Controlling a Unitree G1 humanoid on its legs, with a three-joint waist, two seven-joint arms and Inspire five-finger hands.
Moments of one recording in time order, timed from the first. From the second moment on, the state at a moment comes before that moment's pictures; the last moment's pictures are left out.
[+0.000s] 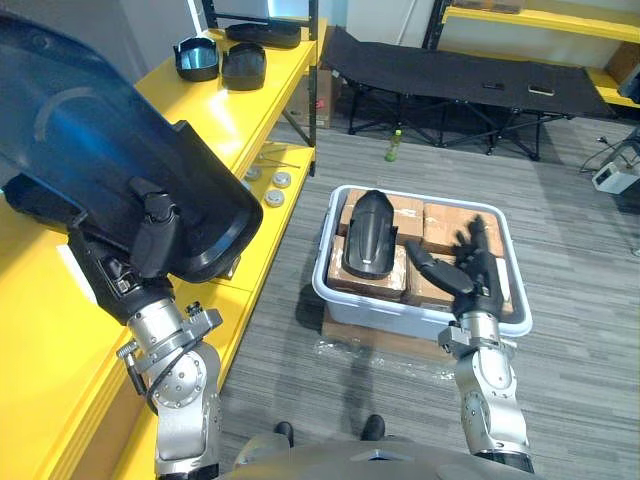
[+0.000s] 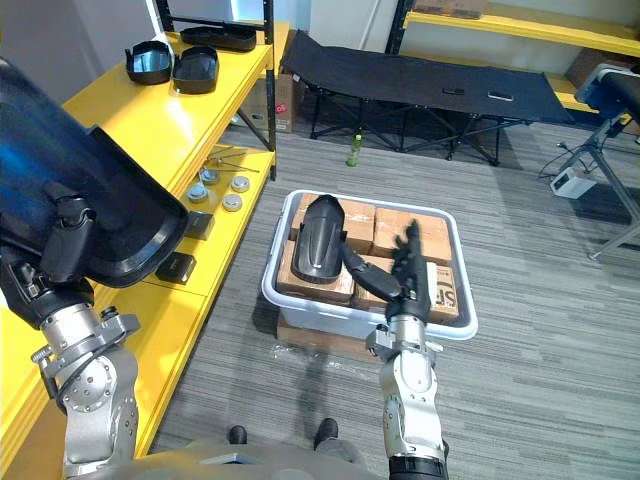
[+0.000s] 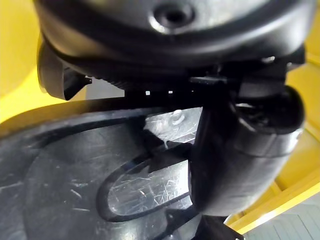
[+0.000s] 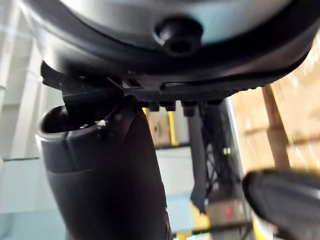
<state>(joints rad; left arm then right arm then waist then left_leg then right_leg) 0.26 -0.04 0.09 -0.44 0.02 -0.34 0.56 0.19 0.01 -0.10 -0.06 0.08 -0.14 -0.23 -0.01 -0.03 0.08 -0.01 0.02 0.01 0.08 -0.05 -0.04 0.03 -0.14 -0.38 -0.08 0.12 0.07</state>
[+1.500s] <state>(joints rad) 0.36 0.01 0.12 -0.58 -0.04 -0.39 0.23 -0.02 -0.01 0.20 0.00 0.21 -0.18 -0.18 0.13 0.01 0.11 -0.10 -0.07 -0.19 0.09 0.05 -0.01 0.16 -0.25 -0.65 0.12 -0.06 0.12</state>
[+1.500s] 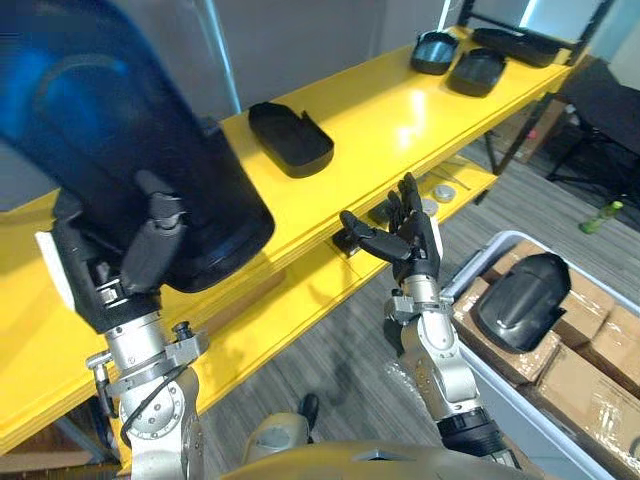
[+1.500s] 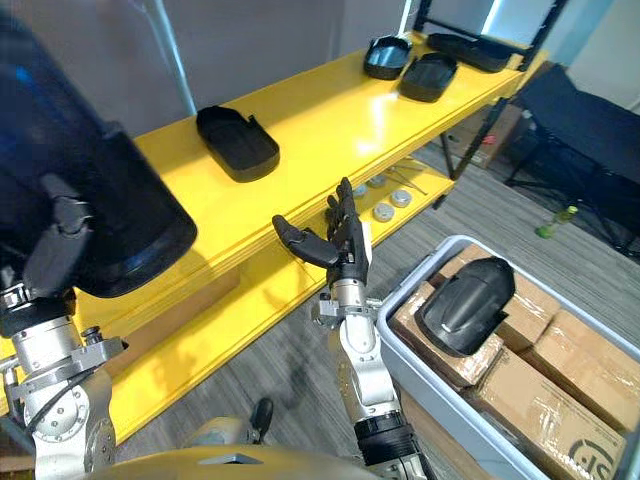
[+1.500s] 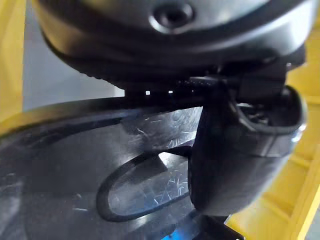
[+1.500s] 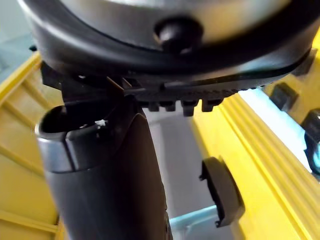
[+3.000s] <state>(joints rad) 0.19 0.04 0.11 -0.54 -0.02 -0.43 0.30 -0.24 -0.15 -0.03 -0.26 0.21 -0.38 -0.20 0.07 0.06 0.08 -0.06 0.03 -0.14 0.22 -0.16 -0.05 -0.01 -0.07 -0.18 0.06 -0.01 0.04</state>
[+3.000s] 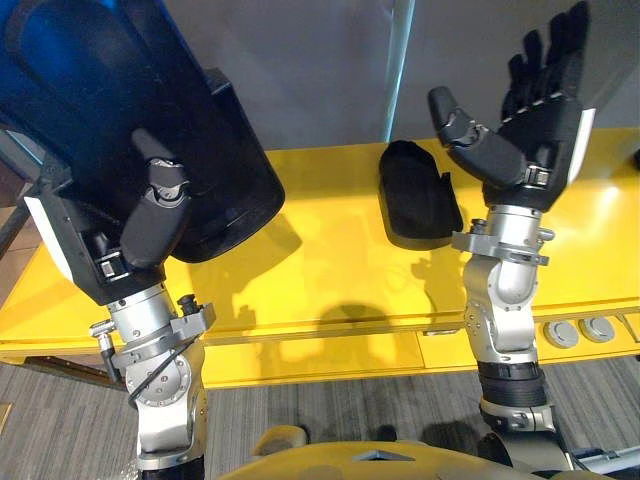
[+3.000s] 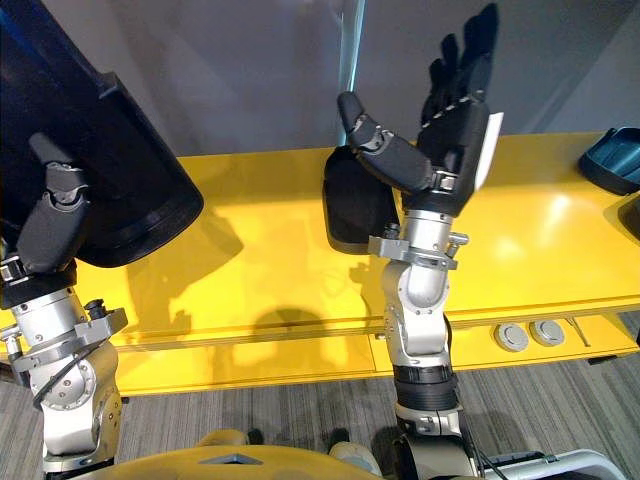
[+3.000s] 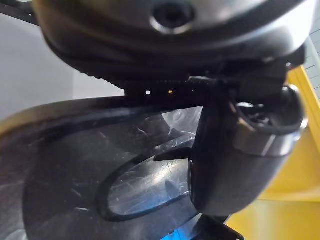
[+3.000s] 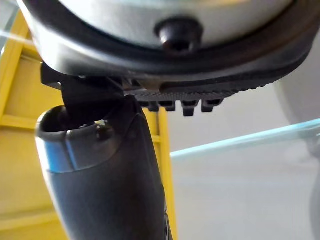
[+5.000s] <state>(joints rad) 0.00 0.13 0.08 -0.05 -0.24 0.16 -0.01 0.02 -0.19 -0.09 -0.37 0.26 -0.26 0.20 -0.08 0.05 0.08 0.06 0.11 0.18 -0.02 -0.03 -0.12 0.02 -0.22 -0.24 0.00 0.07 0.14</state>
